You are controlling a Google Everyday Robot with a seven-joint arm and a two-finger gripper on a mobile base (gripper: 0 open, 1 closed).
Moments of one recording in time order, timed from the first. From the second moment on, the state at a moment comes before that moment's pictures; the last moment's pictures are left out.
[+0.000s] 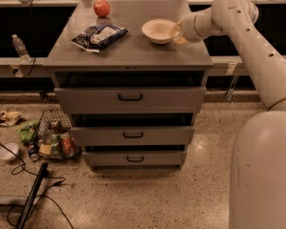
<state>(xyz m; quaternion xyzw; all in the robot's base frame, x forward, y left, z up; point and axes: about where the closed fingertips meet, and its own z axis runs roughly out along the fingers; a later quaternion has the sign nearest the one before) 0.865 -0.134 0.864 -0.80 0.37 -0.25 0.41</state>
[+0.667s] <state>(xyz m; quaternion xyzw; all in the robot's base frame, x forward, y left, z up) 0.809 -0.059 0.857 -0.86 0.26 -0.17 0.40</state>
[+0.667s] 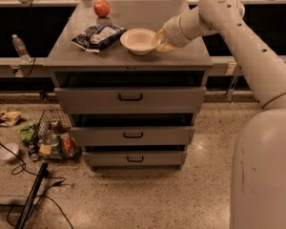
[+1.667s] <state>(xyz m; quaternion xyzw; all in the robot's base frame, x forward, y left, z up) 0.793 0.004 0.866 -0.86 0.21 -0.13 0.44</state>
